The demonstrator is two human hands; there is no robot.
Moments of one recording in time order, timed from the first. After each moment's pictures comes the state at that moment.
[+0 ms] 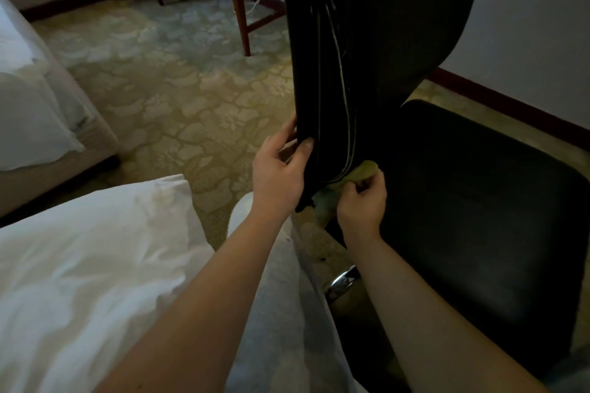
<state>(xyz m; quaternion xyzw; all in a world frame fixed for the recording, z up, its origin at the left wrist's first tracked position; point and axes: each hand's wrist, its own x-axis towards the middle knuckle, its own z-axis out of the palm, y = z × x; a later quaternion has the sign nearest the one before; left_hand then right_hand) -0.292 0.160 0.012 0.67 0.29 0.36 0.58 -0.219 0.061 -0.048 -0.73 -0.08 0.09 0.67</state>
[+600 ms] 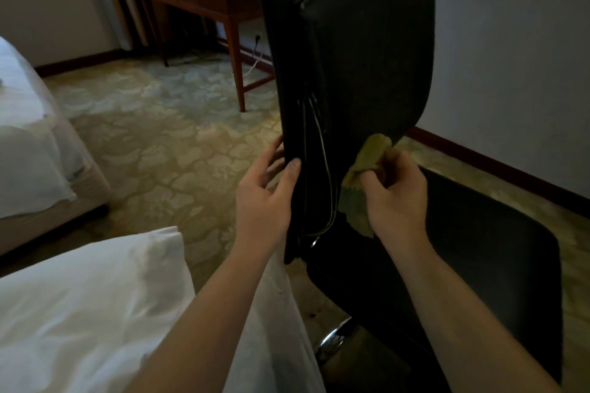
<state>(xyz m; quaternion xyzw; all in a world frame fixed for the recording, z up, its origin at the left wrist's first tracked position) -0.298 0.153 0.084 0.64 0.21 0.42 0.60 -0.186 0.029 0.101 -0.71 -0.27 0.01 0.65</state>
